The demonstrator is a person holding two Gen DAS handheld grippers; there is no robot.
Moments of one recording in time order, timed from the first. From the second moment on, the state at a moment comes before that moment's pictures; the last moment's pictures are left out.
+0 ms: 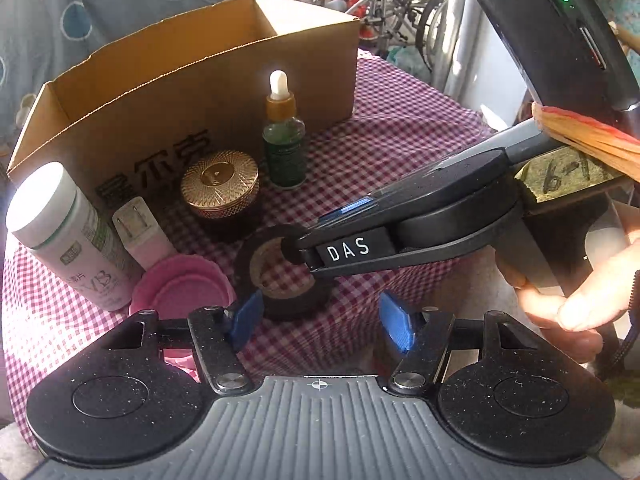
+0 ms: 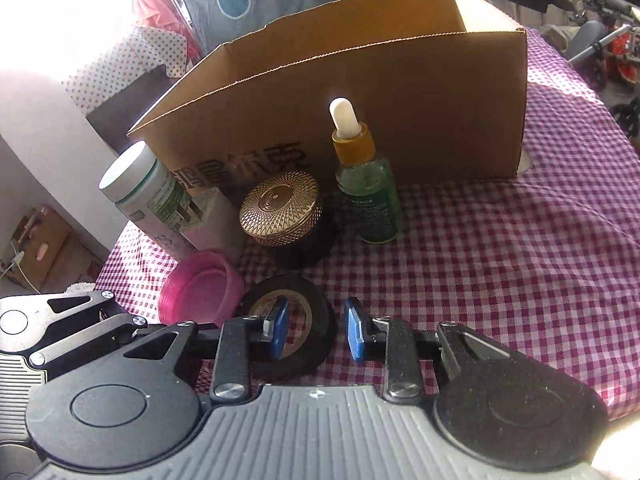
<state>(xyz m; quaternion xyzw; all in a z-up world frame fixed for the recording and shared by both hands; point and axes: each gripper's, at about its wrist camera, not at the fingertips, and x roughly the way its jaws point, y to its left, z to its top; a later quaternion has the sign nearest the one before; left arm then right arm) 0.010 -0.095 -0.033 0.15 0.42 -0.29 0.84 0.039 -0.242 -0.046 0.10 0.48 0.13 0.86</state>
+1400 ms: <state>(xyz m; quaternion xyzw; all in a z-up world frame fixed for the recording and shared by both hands) 0.043 -0.138 -0.059 0.16 0.43 -0.30 0.83 0.015 -0.293 -0.044 0.18 0.46 0.08 0.87</state>
